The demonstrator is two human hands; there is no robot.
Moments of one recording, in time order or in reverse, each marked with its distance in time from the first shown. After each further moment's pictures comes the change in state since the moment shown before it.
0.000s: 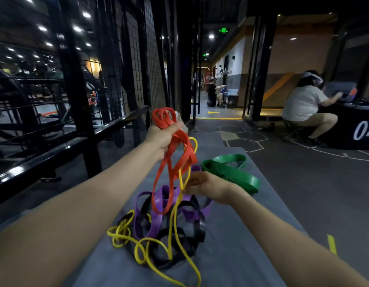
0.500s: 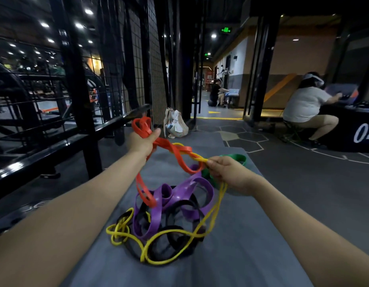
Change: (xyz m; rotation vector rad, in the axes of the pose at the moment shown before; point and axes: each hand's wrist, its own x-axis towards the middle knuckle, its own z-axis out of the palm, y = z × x) left_hand 0.033 -0.029 -0.057 0.369 0.321 0.122; right_hand -0.019 -0.009 -0.041 0.166 0.110 -0.098
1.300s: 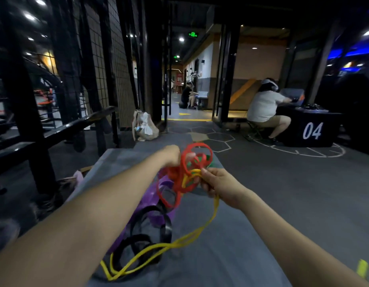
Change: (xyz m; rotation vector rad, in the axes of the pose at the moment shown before) left_hand -0.060 0.024 0.134 0.906 -0.793 0.323; right_hand -0.050 0.021 -0.037 0.050 0.264 0.112
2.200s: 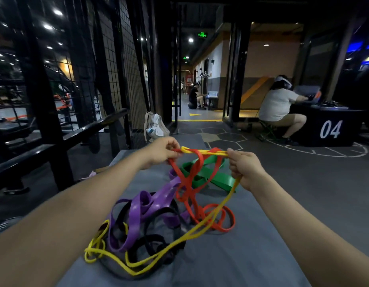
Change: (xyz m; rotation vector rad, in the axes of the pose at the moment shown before) left_hand -0.026 -0.050 -0.033 -0.631 0.030 0.174; right_hand 0.028 -0.022 -0.024 0.370 0.385 0.054
